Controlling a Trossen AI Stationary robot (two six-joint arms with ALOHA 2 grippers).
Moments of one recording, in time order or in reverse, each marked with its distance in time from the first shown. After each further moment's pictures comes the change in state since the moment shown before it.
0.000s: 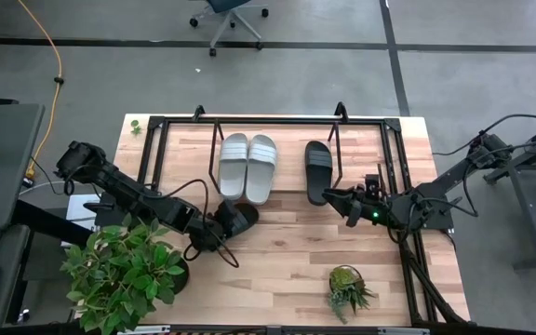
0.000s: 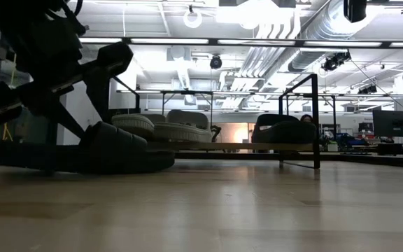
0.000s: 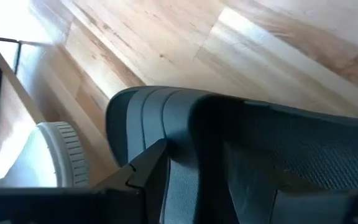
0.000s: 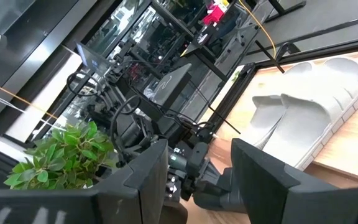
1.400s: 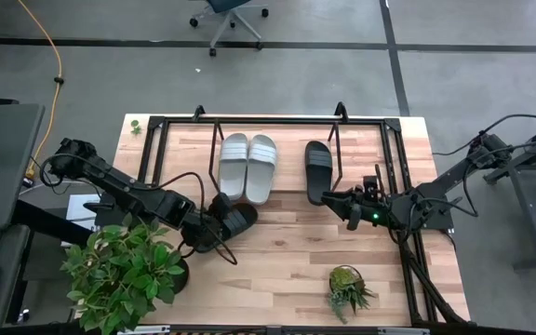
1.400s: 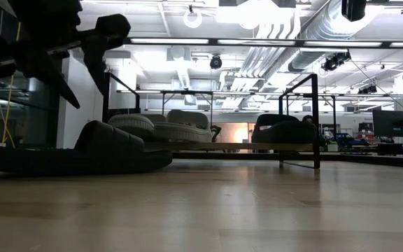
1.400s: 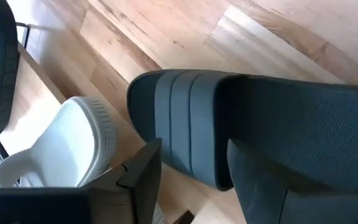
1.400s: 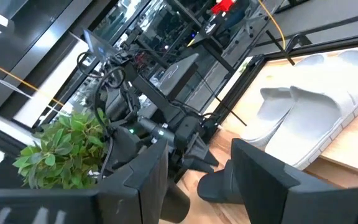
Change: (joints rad) left arm -0.001 -0.099 0.168 -0.353 0.012 -0.061; right arm 0.000 -0.001 0.000 -0.002 -0.056 -0.023
